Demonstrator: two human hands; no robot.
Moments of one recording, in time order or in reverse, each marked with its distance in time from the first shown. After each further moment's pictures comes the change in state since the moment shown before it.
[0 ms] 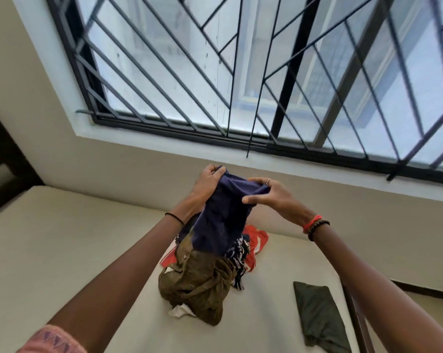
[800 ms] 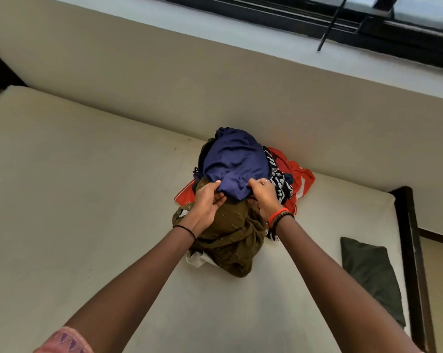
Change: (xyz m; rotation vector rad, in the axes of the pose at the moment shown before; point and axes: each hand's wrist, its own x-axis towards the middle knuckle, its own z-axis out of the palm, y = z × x) left_hand 0.049 -0.330 -0.038 -0.581 0.373 -0.697; right_hand 0.155 0.282 0.196 0.352 0.391 0.656
